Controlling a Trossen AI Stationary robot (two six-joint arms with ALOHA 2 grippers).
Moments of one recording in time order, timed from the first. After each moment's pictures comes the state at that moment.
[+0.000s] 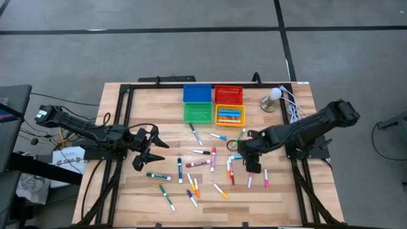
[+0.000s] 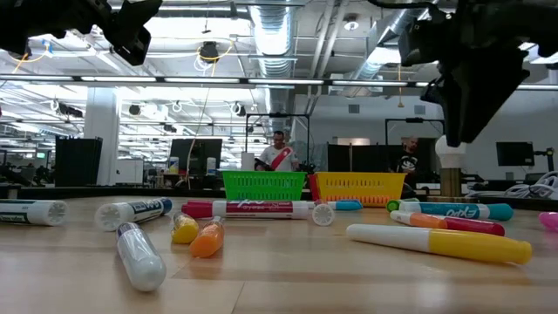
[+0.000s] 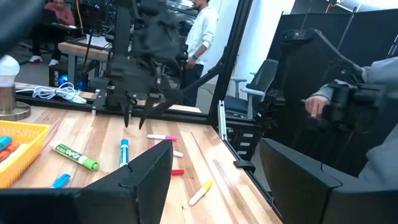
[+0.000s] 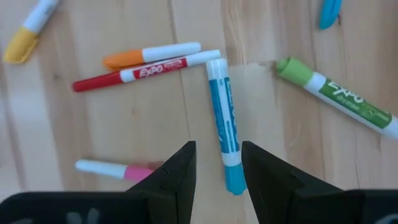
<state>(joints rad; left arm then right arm) -0.30 0.69 0.23 0.52 0.01 -0.20 0.27 1.40 0.93 -0.83 0.03 0.33</state>
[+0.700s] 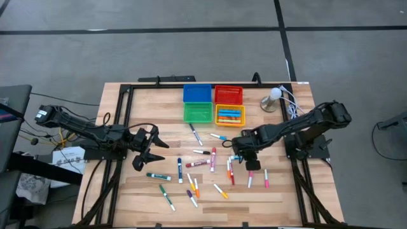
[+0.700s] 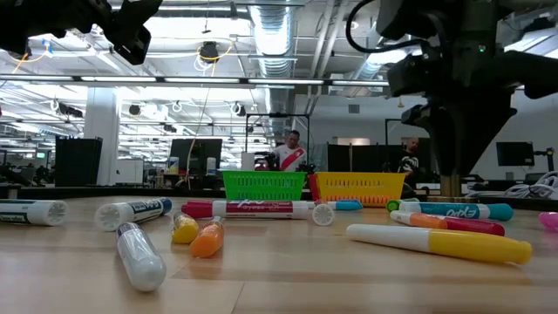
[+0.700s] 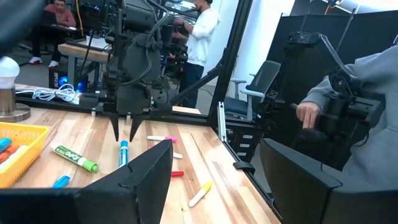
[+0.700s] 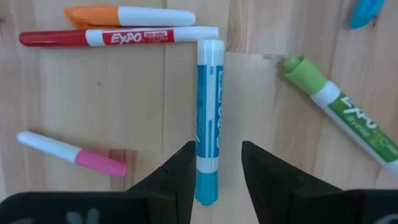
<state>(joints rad) -0.30 0.69 0.23 0.52 0.01 -0.20 0.18 1.51 0.91 -0.79 -0.03 0.05</state>
